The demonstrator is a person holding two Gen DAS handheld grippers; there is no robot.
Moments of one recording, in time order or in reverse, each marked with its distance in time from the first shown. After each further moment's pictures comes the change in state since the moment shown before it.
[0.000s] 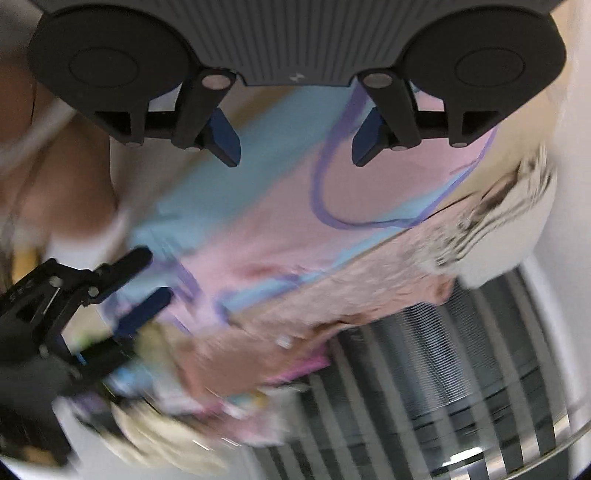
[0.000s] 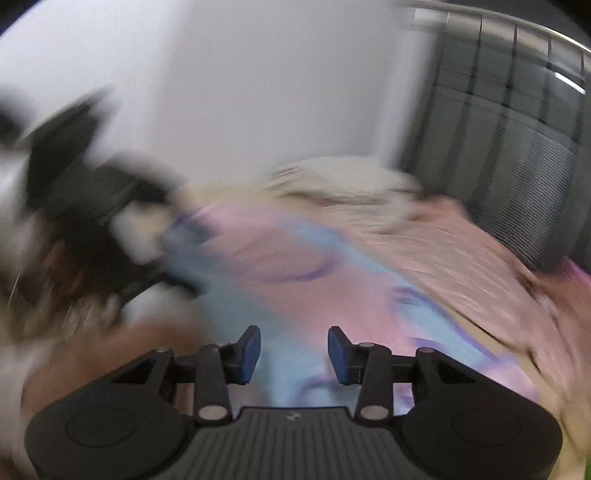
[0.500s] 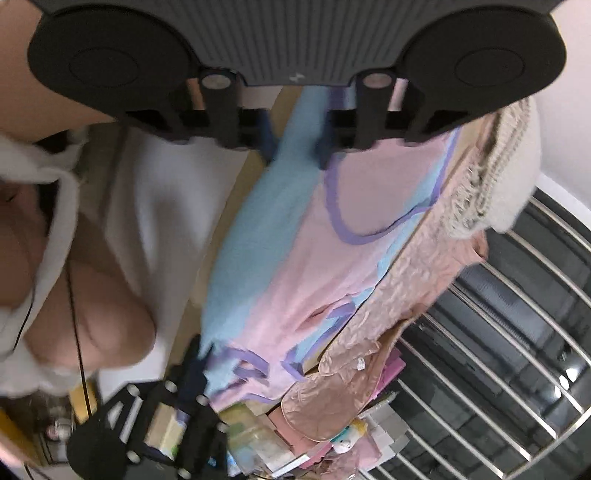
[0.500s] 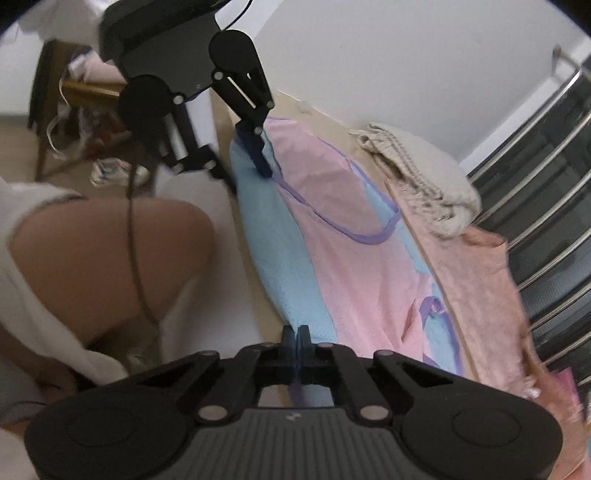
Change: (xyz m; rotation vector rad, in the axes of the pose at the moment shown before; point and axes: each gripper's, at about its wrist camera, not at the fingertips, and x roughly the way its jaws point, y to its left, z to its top) left arm 0.005 -0.001 -0.008 0.338 0.102 -0.076; right arm 0.008 0.018 0.003 -0.348 0.199 0.033
